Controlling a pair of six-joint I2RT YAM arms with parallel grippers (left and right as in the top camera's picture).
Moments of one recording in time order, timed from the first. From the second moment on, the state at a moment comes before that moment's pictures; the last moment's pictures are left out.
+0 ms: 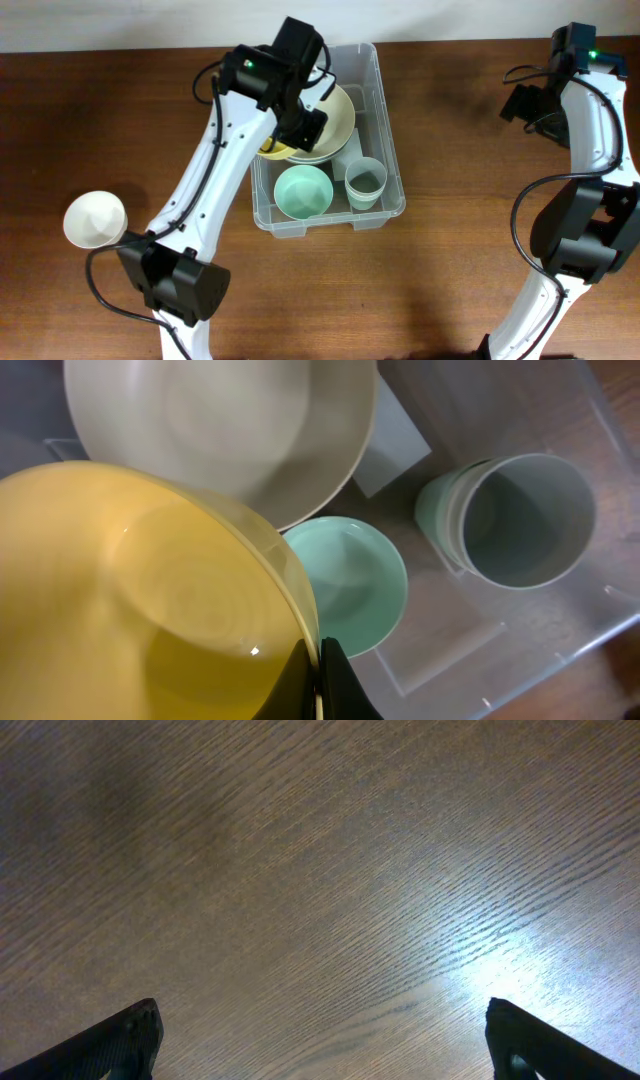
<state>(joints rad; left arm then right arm) -0.46 2.04 2.22 -1.45 0.04 0.06 -0.27 2.16 2.01 -1.19 0.16 0.34</state>
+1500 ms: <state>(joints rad) -0.48 2.13 2.24 -1.43 0.06 -0.10 -0.27 2.16 2.01 -1.19 0.16 0.34</state>
